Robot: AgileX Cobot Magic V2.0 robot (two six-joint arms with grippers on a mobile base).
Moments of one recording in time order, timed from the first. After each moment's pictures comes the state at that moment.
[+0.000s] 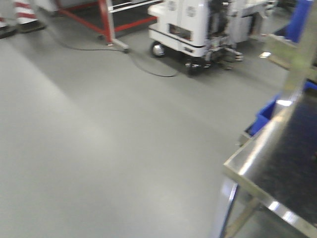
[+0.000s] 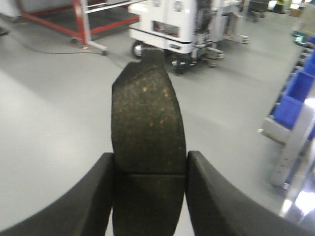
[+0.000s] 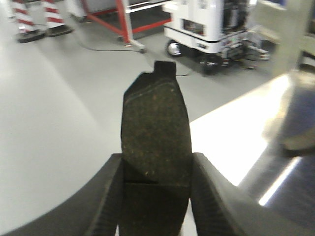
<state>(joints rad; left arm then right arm) -0.06 0.16 -0.38 -0.20 0.61 0.14 0.16 0.20 -0.42 0.01 0.61 0.06</state>
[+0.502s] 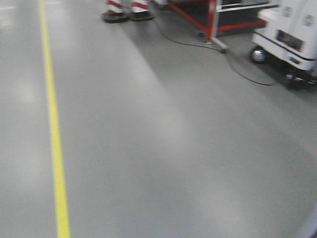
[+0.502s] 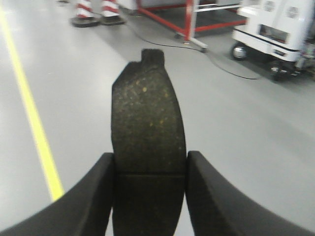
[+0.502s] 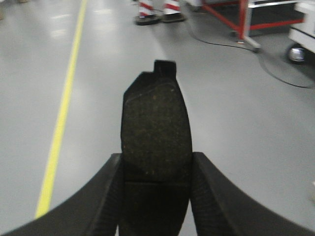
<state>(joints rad) -0.06 0.16 -0.38 -0.20 0.61 0.14 0.16 0.20 -0.42 0.01 0.61 0.06</state>
